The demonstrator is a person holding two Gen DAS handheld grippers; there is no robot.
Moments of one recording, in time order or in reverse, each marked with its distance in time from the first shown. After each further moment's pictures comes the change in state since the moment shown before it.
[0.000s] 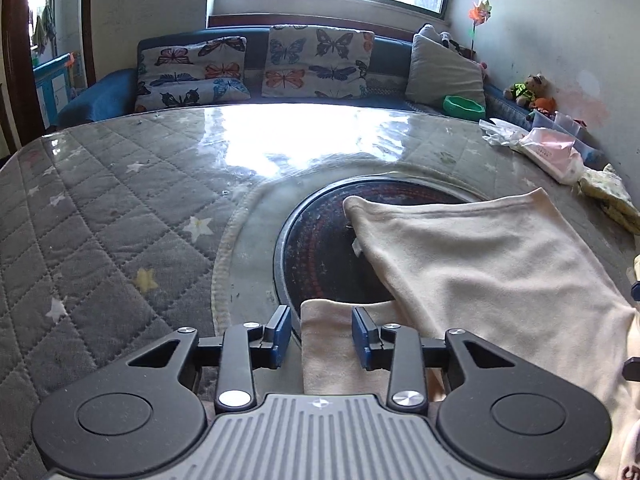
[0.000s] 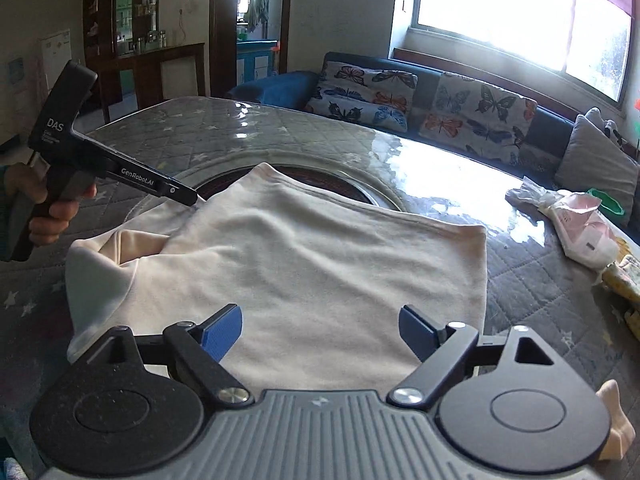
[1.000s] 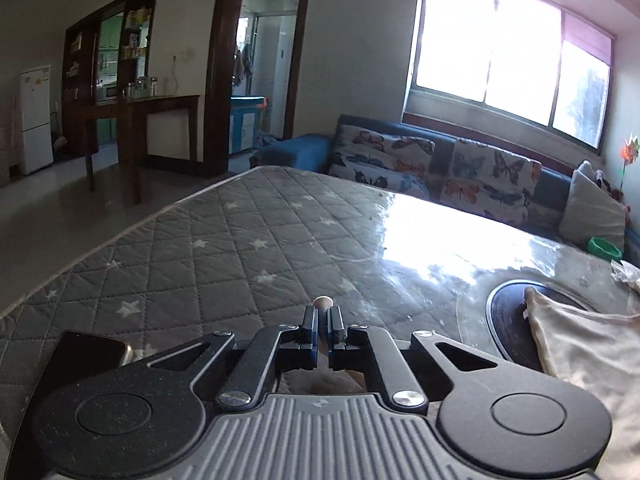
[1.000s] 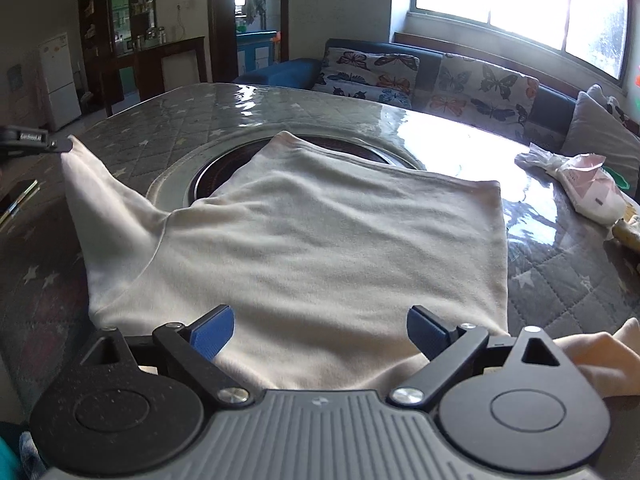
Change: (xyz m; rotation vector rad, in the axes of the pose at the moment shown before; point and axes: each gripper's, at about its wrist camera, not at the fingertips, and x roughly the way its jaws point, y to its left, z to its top) left arm -0.150 0.079 -0.082 -0.356 -0.309 0.438; right arm -0.011 0.022 -0.034 0.018 0.030 0.024
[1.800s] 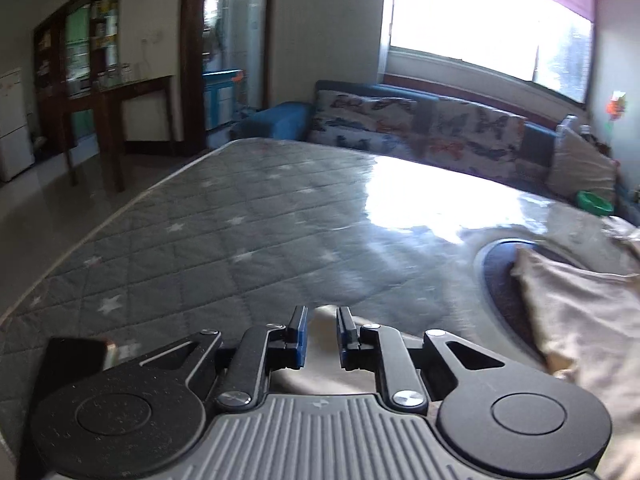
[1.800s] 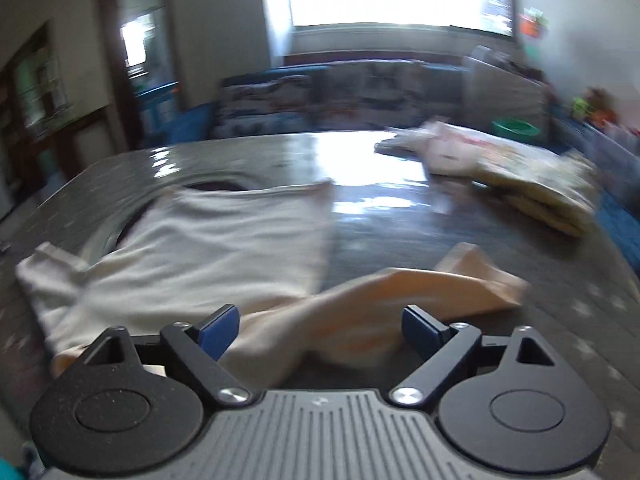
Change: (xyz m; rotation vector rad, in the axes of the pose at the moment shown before) left arm 0.005 -0.026 0.003 0.099 0.114 -0.078; right arm -0.078 -0.123 -0.043 0.404 -0.065 -0.228
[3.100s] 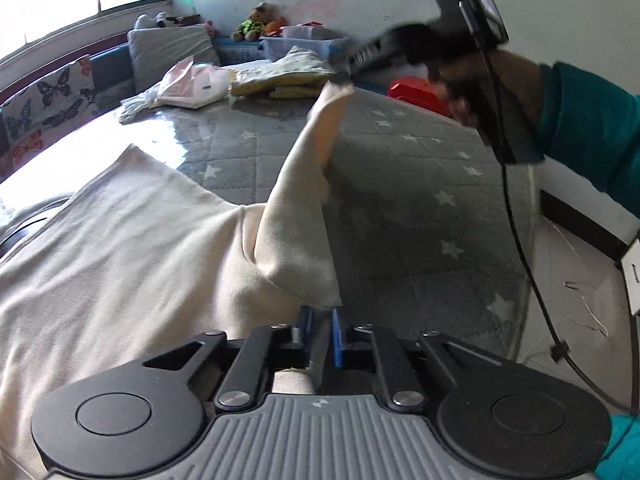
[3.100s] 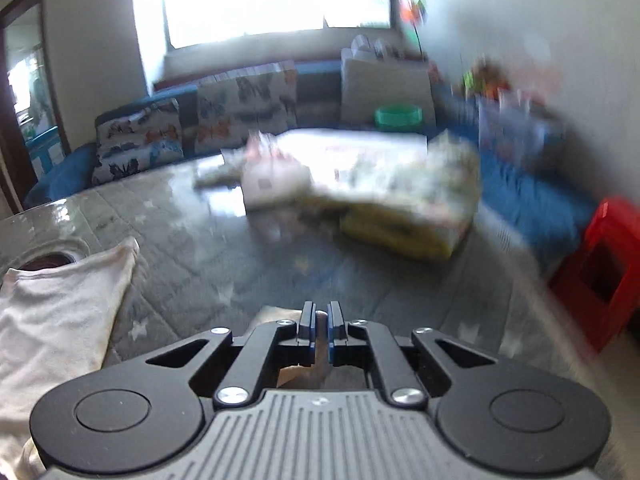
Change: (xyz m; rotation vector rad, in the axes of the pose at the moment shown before) left arm -0.043 -0.310 -0.103 0.813 0.245 -0.917; right arm 0.036 -0.088 0.054 0.050 -0.130 -0.239
